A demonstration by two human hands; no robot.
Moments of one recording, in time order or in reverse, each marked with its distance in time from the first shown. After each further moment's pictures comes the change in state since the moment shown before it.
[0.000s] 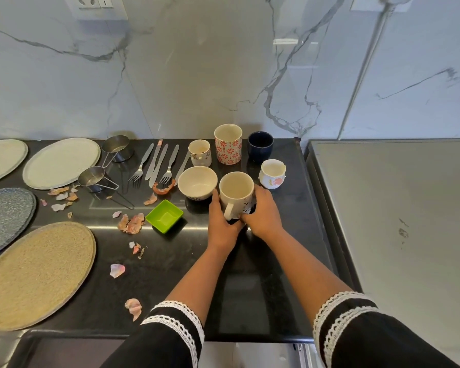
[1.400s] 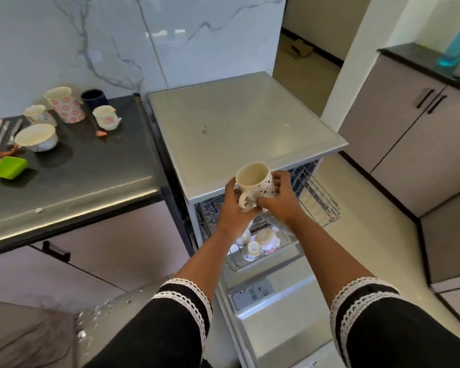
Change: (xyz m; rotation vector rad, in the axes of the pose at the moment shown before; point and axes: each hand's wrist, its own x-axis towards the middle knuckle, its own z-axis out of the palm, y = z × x) left_hand -0.424 0.054 0.269 -0.096 -0.628 0.081; right_hand -0.406 0.263 -0.284 0.313 0.382 0.144
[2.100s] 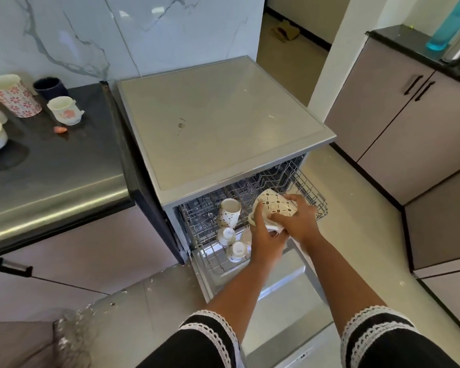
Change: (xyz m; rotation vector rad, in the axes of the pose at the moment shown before) left_hand -0.017 -0.040 0.119 -0.208 -0.006 -0.281; right_hand 0.002 0.076 -0.054 -0.146 0.175 0.329
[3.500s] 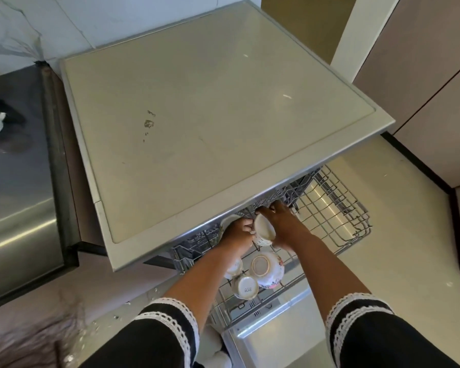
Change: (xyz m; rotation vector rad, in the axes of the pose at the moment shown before) left_hand 0.224 -0.070 -0.071 0.584 -0.154 -0.440; right_hand 0.185 0.046 0.089 -0.892 -0.527 -0.314
